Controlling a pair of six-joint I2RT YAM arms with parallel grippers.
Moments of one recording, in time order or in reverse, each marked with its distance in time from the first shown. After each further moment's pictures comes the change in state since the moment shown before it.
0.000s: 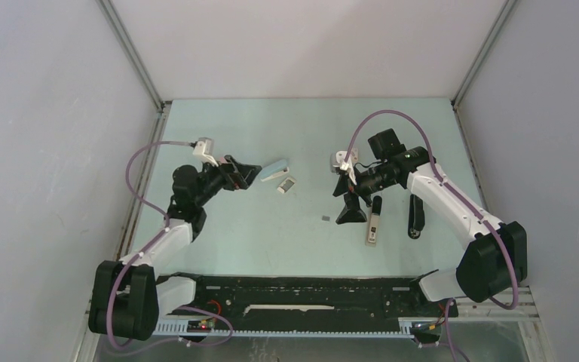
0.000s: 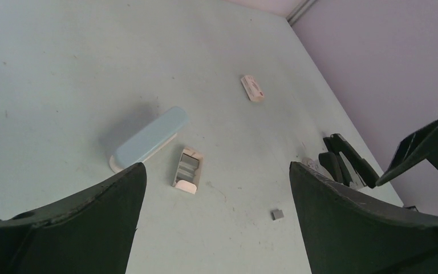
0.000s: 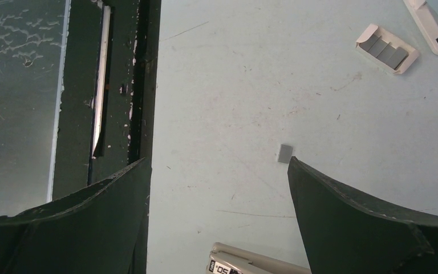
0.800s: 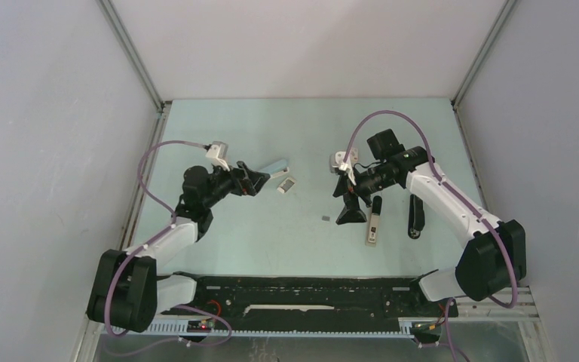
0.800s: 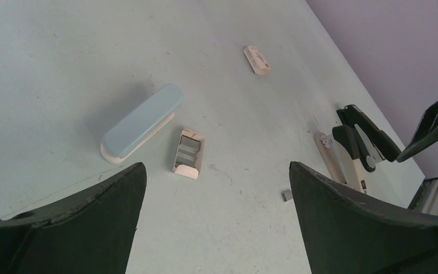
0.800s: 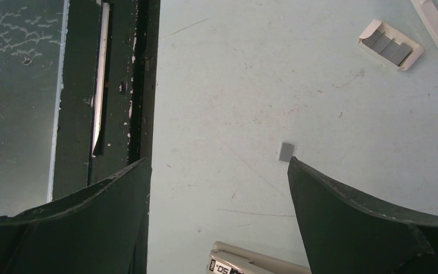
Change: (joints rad) left arm -0.080 0.058 -0.022 0.015 -0.011 0.080; right arm 0.002 0.008 0.000 -0.004 0.005 -0.003
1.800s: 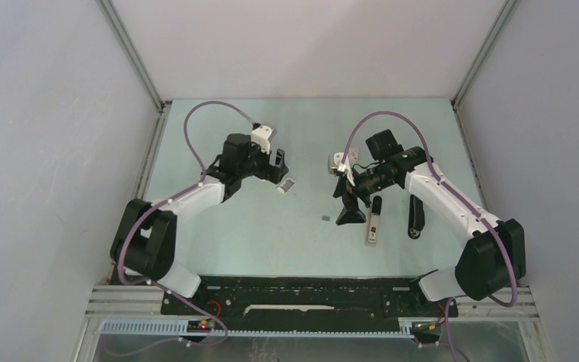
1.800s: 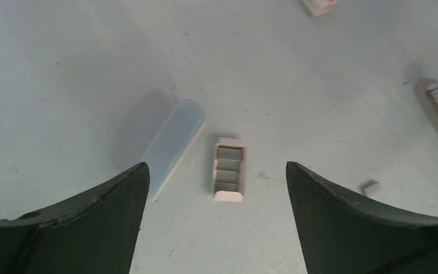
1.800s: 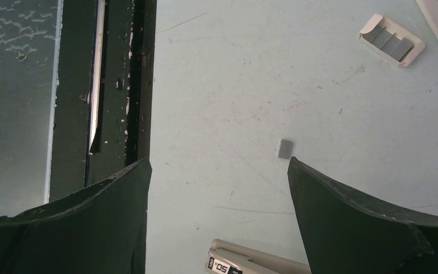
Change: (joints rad) left arm -0.201 0.304 0.409 -0.385 -0.203 0.398; right arm 0.010 0.006 0.000 0.000 0.024 0.000
